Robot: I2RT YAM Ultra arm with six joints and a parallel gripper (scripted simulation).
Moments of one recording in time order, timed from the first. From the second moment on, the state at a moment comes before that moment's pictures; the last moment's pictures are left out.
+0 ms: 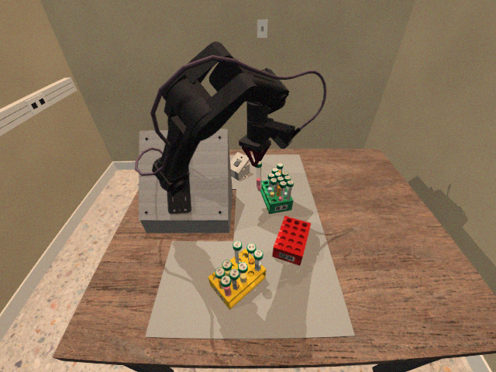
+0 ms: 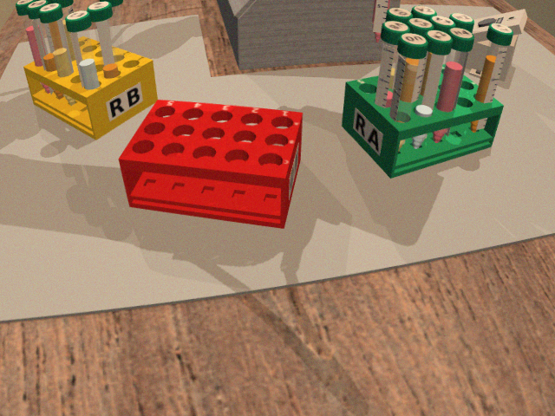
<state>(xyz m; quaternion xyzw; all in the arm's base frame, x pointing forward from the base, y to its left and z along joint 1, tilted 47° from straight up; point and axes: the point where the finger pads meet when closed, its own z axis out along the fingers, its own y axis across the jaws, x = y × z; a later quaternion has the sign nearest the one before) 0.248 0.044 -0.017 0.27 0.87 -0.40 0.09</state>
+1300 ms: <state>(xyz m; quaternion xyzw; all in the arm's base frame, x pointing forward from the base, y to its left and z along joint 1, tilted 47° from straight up) 0.265 0.086 -0.064 0.29 0.87 -0.39 0.10</state>
